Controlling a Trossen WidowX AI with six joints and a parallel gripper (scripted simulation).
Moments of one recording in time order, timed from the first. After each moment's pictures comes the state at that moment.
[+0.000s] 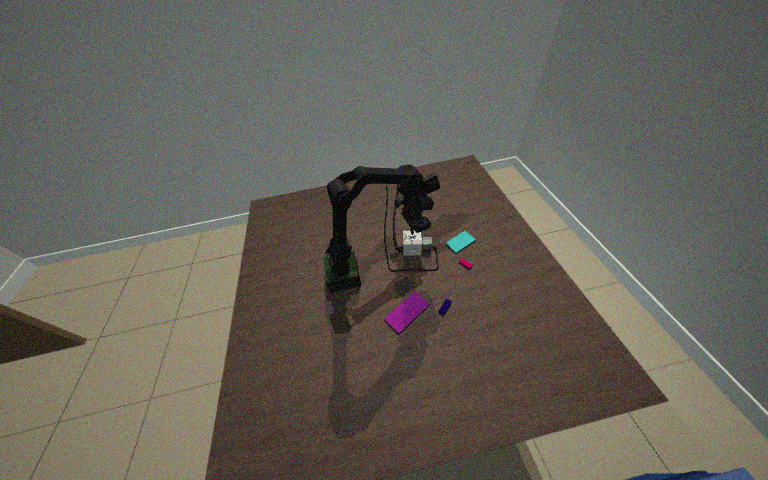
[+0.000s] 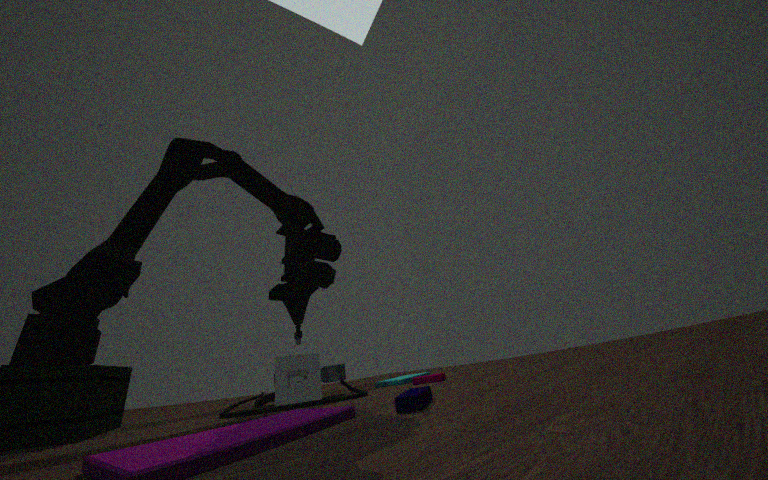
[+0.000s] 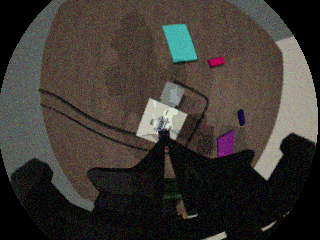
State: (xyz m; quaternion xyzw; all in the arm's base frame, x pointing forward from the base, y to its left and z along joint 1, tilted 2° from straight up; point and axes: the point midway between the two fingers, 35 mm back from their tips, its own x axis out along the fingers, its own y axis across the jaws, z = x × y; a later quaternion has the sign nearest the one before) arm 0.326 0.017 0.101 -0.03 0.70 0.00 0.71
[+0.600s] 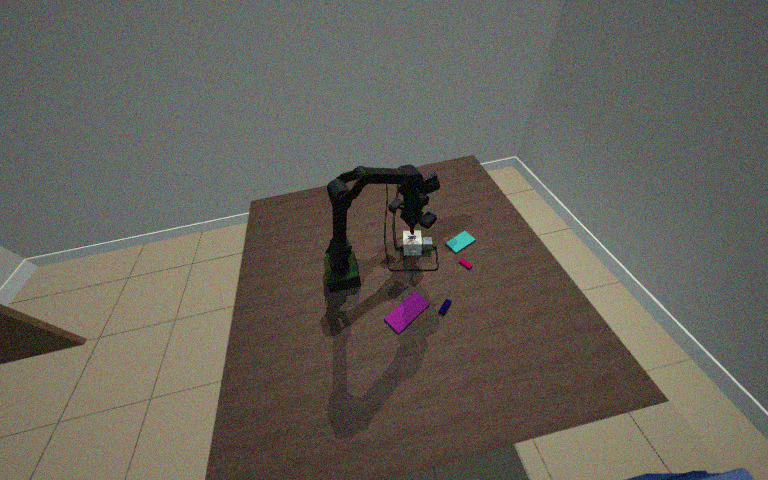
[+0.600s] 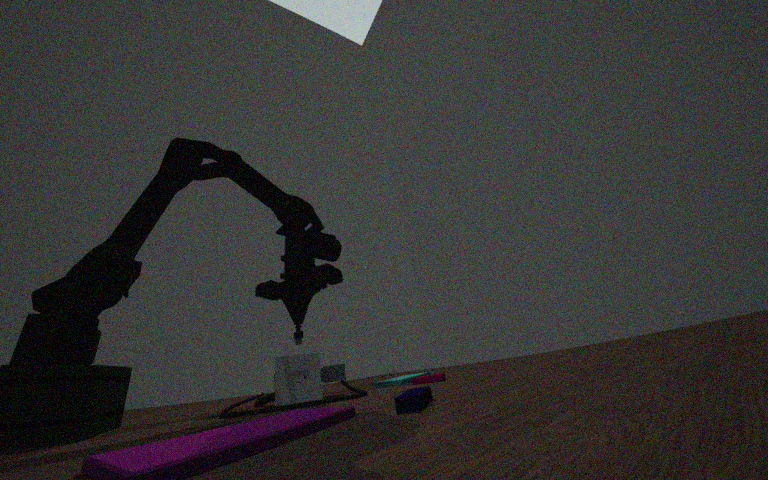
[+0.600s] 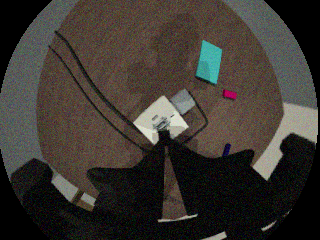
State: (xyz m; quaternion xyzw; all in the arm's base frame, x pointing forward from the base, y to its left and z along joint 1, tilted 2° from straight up) arm 0.326 0.017 0.101 -0.19 0.68 0.16 0.69
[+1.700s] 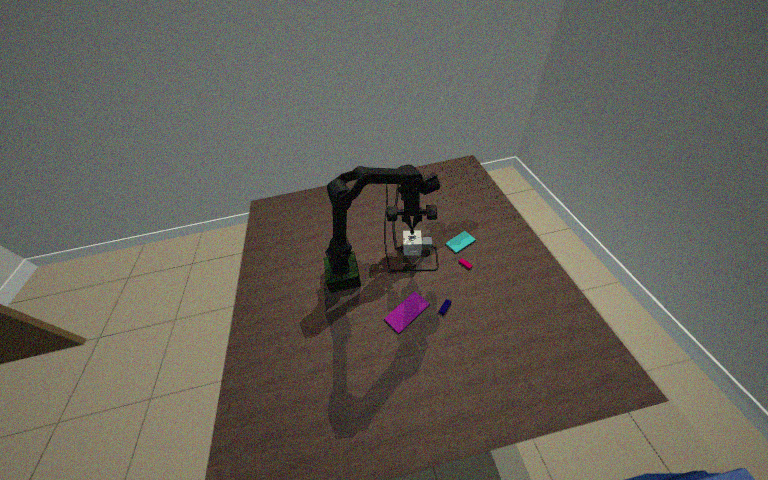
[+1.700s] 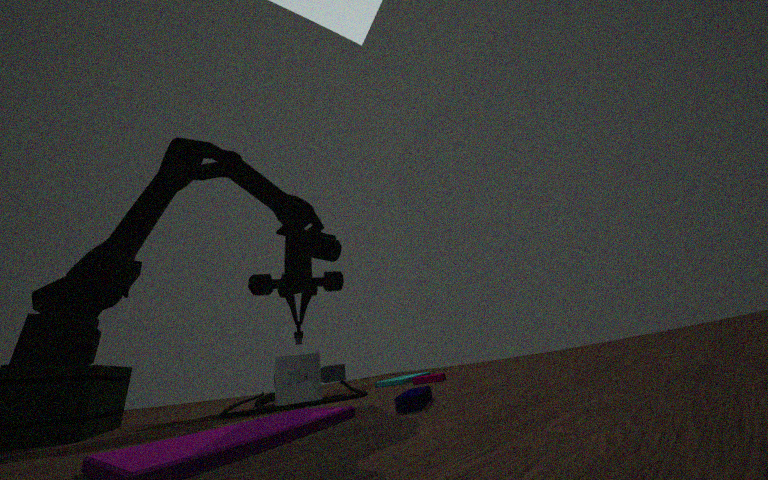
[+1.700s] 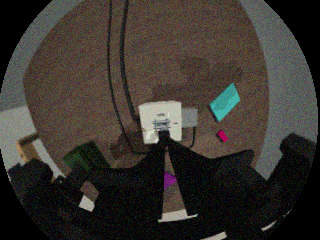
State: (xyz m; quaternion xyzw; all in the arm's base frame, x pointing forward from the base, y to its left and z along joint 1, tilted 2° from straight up) arm 0.326 0.017 0.101 -0.39 0.60 0.36 0.60
